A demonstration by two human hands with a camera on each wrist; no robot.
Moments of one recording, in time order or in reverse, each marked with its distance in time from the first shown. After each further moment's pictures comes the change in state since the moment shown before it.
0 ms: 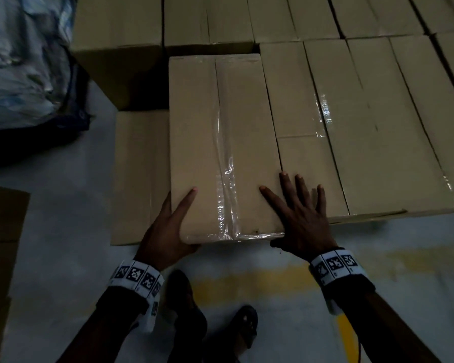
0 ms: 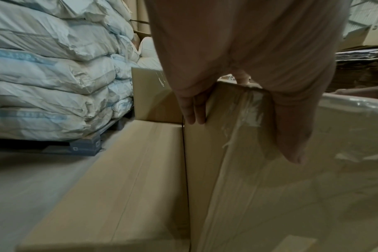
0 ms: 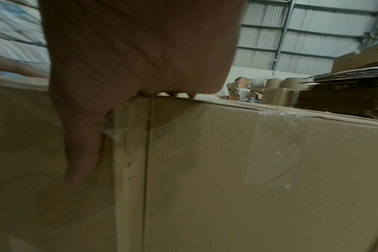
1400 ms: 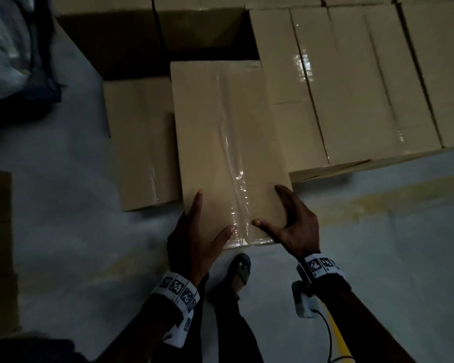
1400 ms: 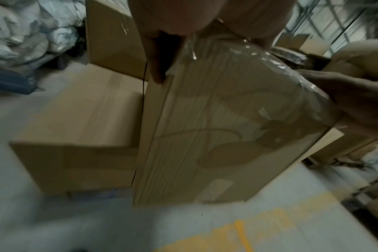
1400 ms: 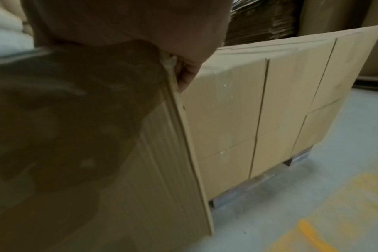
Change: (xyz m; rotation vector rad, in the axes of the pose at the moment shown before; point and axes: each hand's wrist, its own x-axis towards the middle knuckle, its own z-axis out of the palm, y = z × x) left_hand -0.124 0.045 -0.001 -0.113 0.097 -0.219; right_hand -0.121 -0.087 -0.008 0.792 0.314 0.348
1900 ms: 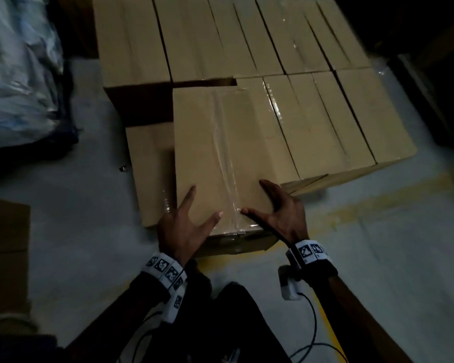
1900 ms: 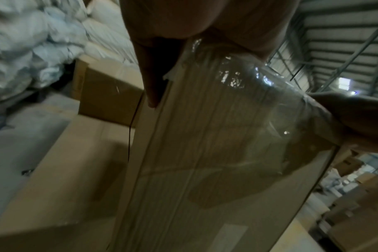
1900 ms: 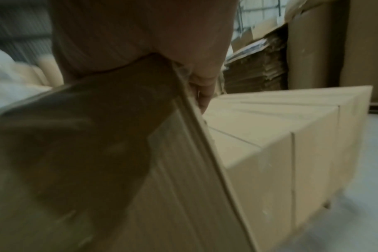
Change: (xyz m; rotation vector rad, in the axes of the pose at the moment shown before) left_hand -0.026 0.042 -0.166 0.079 -0.010 0.066; right_hand -0.048 -0.166 -0.078 -0.029 0.035 0.017
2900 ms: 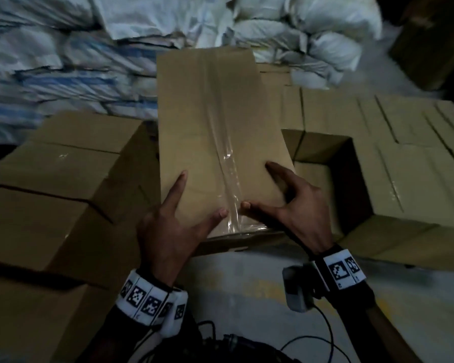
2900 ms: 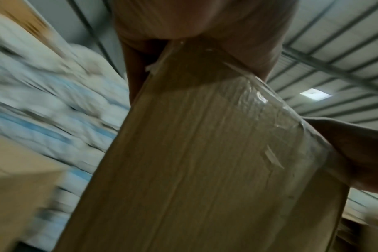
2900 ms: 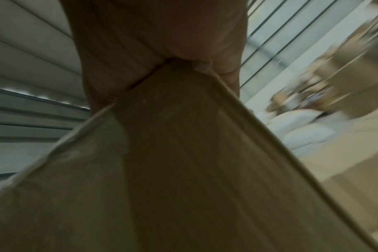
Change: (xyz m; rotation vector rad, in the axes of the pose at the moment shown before) left_hand -0.390 -0.170 -0.262 -0.138 0.714 -0.051; right_hand -0.334 -0.286 0.050 0.150 -0.050 -0.570
